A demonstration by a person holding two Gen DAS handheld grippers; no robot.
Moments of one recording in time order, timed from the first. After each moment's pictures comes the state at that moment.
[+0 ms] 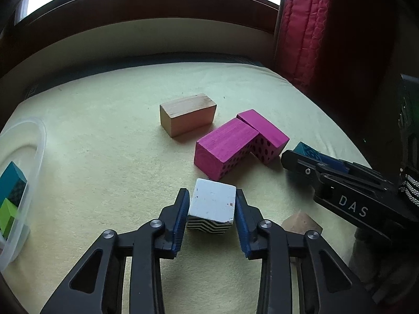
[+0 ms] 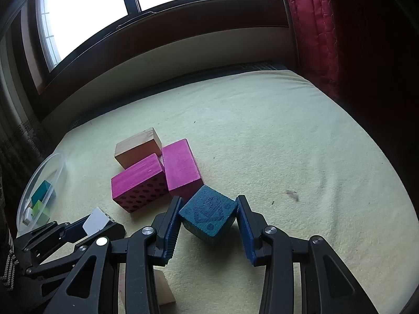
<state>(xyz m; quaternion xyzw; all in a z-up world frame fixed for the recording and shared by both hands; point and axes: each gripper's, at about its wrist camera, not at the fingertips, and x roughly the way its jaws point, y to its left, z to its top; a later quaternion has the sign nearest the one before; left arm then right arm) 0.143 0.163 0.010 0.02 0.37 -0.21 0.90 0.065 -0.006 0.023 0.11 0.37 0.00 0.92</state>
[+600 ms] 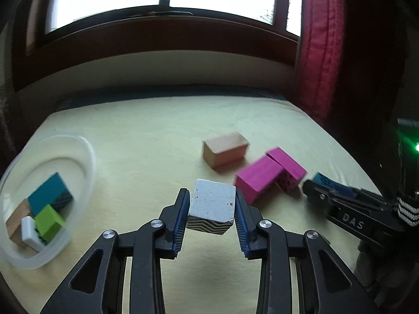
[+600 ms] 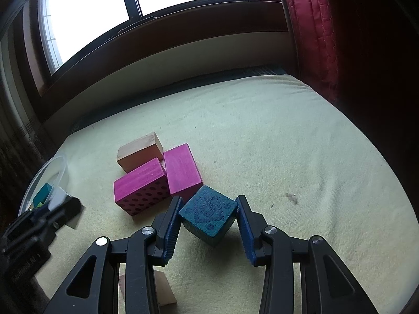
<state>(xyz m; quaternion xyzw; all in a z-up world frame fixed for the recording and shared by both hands) 0.127 0.199 0.033 0.00 0.30 -0.15 0.94 0.061 -0.001 0.022 0.11 0.35 0.00 0.93</state>
